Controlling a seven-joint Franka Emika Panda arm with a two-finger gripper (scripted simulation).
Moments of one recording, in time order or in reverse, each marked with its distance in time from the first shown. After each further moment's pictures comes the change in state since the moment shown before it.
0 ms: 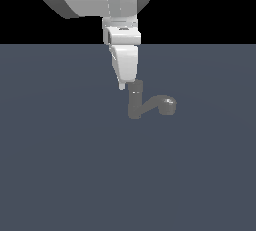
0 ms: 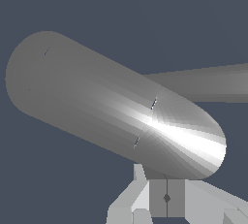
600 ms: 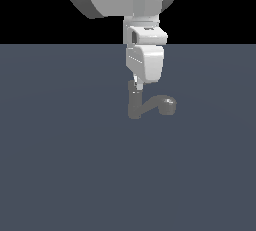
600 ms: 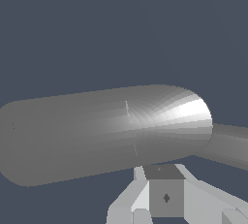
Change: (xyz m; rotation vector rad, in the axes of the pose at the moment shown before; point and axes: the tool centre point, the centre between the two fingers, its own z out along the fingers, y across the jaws) arm 0.050 0.012 0.000 -0.004 -0.003 -0.027
